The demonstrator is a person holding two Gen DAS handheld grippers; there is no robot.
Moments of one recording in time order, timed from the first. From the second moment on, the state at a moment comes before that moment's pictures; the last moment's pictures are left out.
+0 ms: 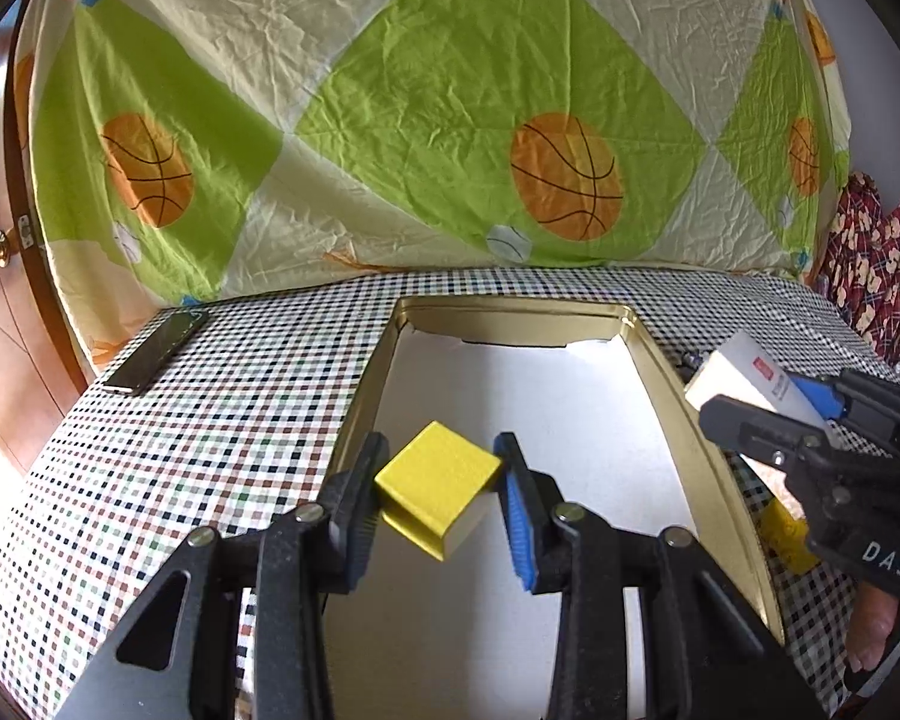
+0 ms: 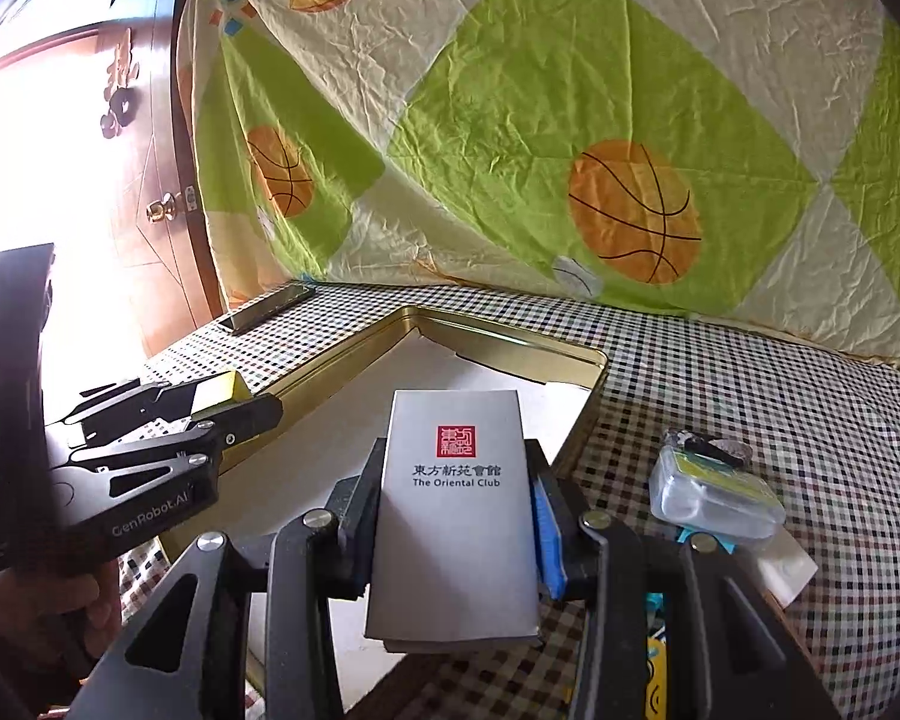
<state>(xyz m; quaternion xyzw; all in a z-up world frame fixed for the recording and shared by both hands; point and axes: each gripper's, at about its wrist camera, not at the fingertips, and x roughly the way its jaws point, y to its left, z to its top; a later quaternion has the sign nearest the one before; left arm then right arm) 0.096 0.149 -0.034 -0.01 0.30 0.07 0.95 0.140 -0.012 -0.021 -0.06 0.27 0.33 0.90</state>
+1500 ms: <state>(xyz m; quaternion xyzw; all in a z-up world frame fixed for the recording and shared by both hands) 0.027 0.009 -0.050 0.02 0.22 -0.01 0.97 0.088 -0.183 -0.082 0.02 0.31 0.19 0.93</state>
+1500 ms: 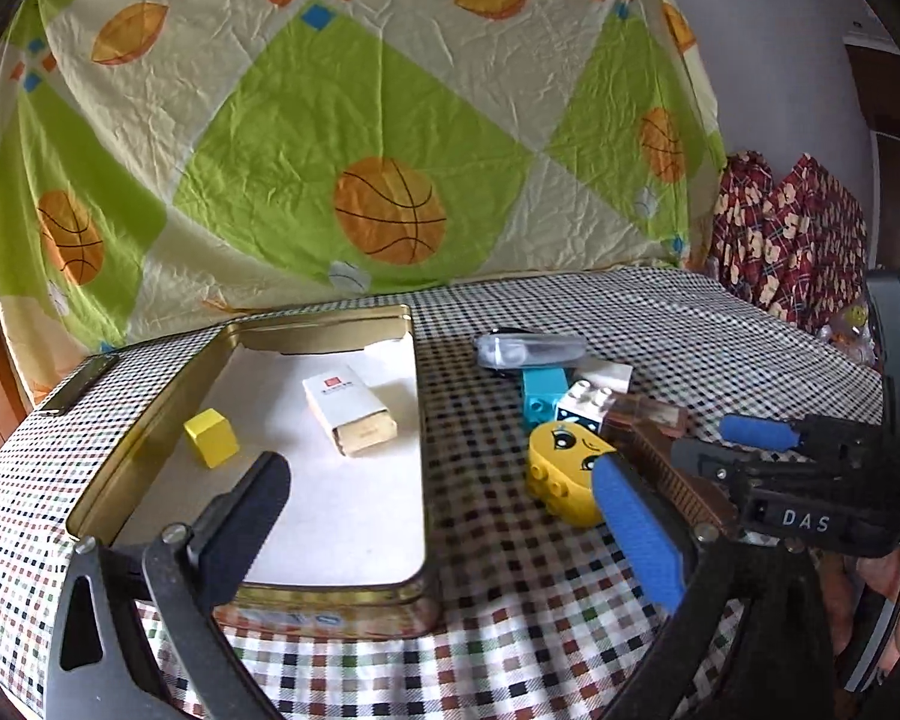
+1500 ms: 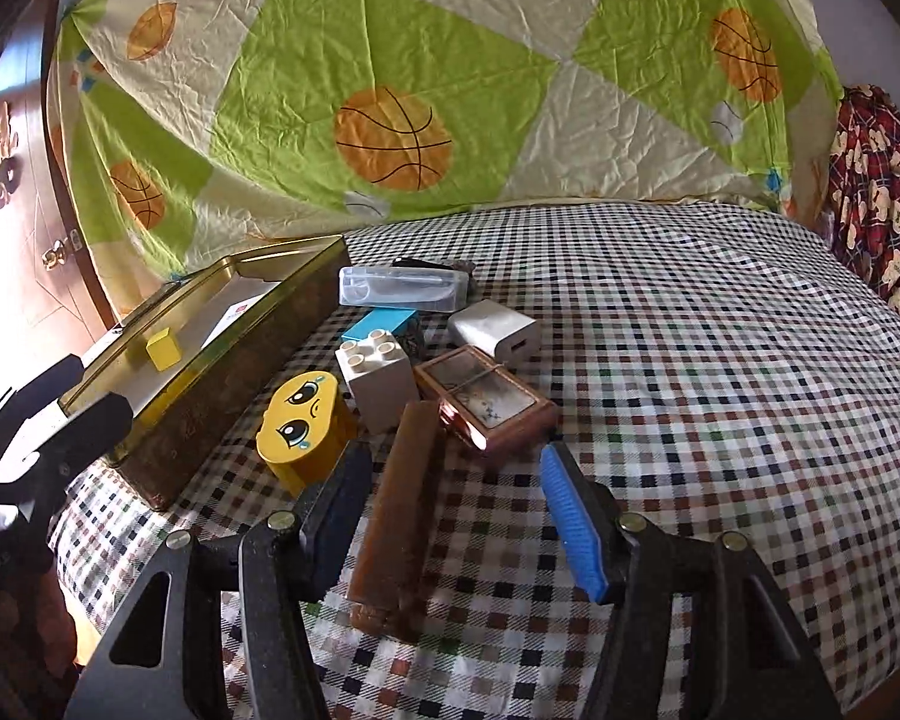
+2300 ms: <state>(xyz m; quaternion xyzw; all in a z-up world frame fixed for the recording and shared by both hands) 0.058 -0.051 -0.062 0.05 0.28 -0.08 0.96 0.096 -0.203 -0.065 0.00 0.27 0.16 0.95</state>
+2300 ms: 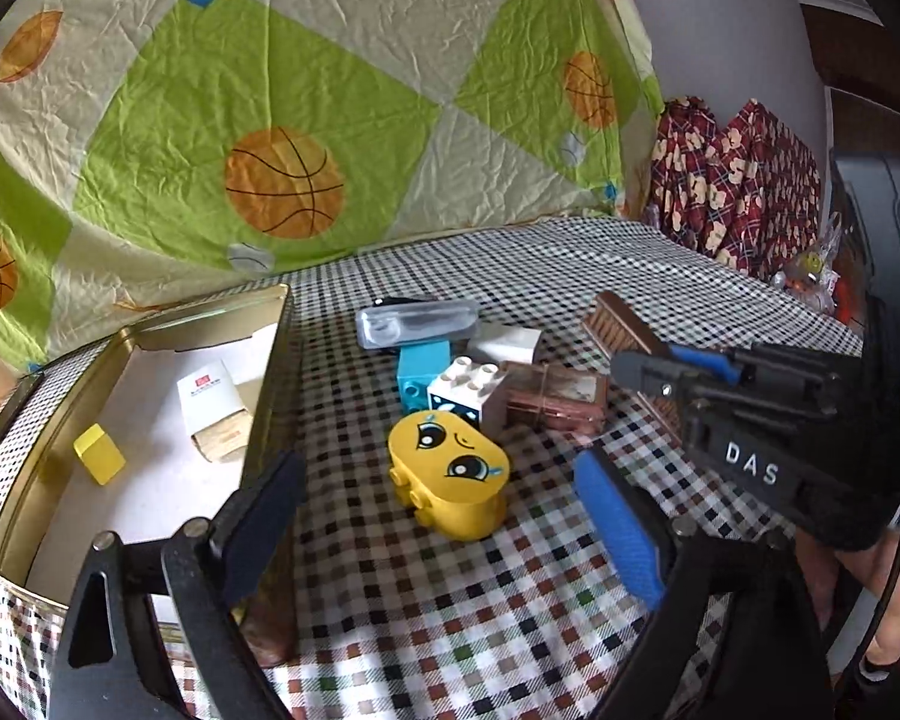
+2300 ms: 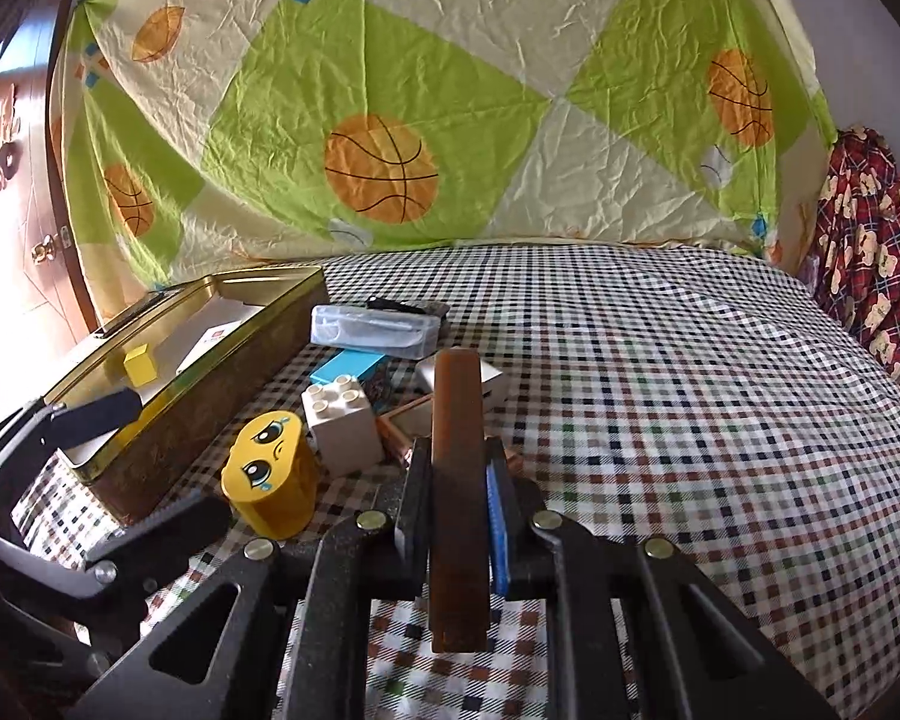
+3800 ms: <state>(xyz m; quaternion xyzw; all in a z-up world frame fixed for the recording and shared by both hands) 0.087 -0.051 -0.064 0.04 0.29 -0.07 0.95 0.111 -0.204 -0.074 0.00 0.30 0.16 0.94</state>
